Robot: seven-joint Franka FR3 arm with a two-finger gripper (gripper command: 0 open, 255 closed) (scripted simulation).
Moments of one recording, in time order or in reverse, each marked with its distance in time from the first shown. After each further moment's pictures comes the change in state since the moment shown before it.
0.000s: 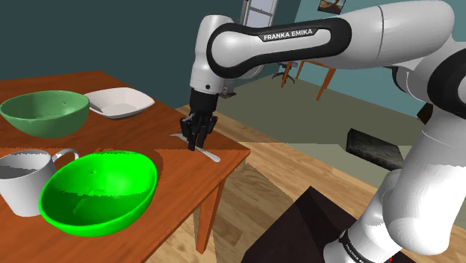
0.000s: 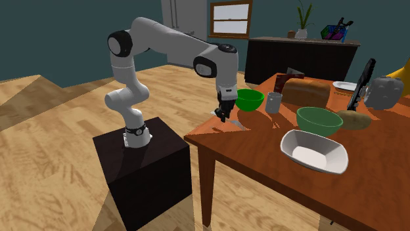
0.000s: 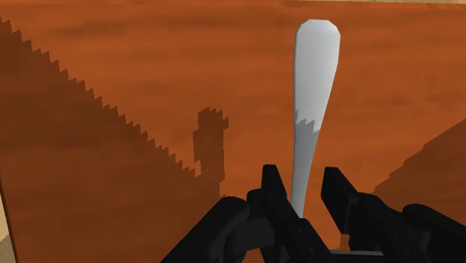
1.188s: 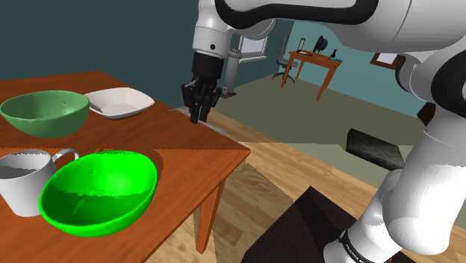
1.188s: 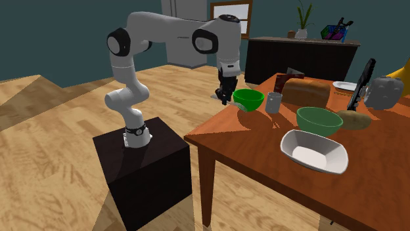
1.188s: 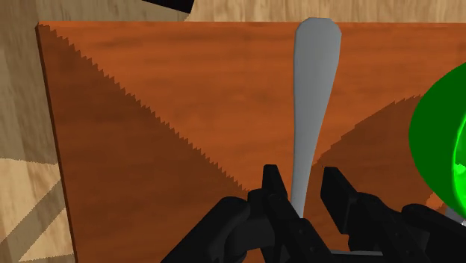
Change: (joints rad) arm -0.003 -0.015 0.000 0.218 -0.005 -0.229 0.041
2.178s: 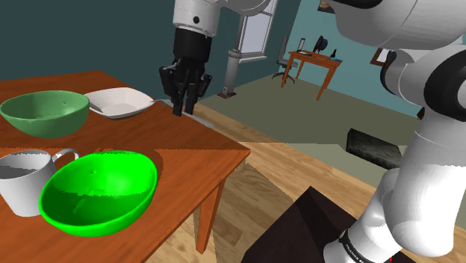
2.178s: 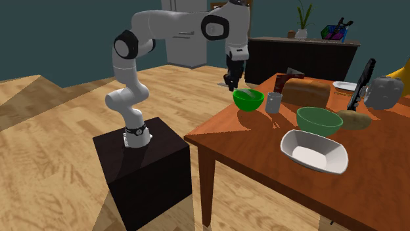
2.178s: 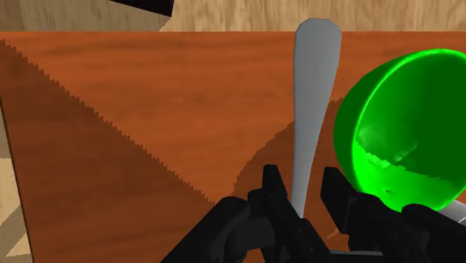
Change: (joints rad) arm 0.079 0.073 0.049 0.206 -0.029 -0.109 0.145
